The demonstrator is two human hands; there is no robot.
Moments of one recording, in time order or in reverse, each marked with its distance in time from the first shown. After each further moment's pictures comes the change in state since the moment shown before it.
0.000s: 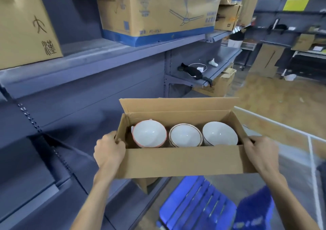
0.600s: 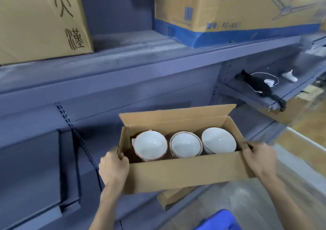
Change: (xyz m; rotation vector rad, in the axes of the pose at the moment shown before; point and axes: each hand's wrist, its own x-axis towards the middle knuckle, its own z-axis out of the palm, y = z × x) left_hand 0.108 -0.068 0.054 0.017 0.171 -0.377; right_hand 0.139 -0.139 0.218 0.049 -0.211 -0.341
